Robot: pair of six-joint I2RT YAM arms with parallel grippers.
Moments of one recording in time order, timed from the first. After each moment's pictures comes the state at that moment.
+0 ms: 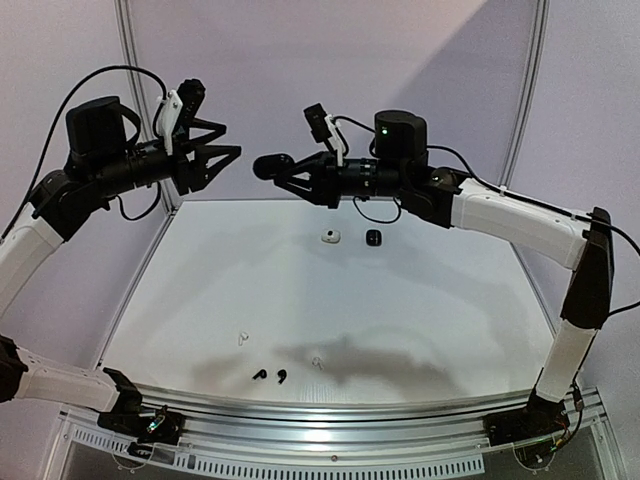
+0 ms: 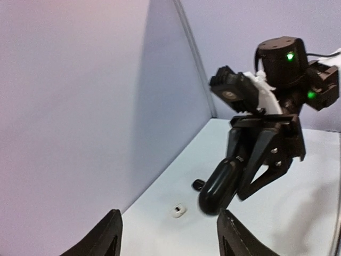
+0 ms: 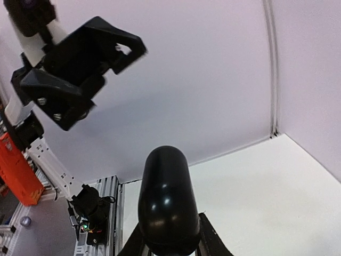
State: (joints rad) left arm -0.57 1.14 1.40 -0.34 0.31 0.38; right arm 0.86 1.83 1.71 0.07 -0.57 0.21
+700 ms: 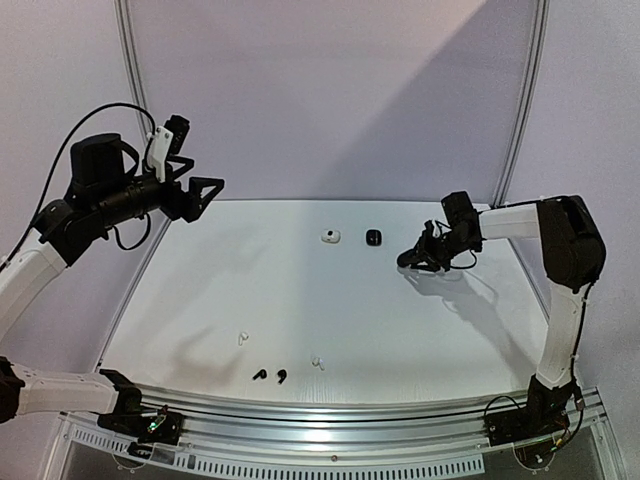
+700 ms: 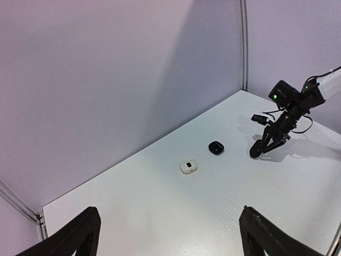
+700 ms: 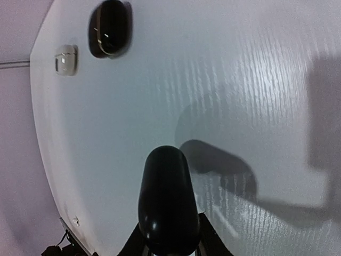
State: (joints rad) left arm -0.46 1.03 1.17 -0.34 0.14 0.18; right arm 0.28 2.02 1.33 -0.32 -0.51 0.66
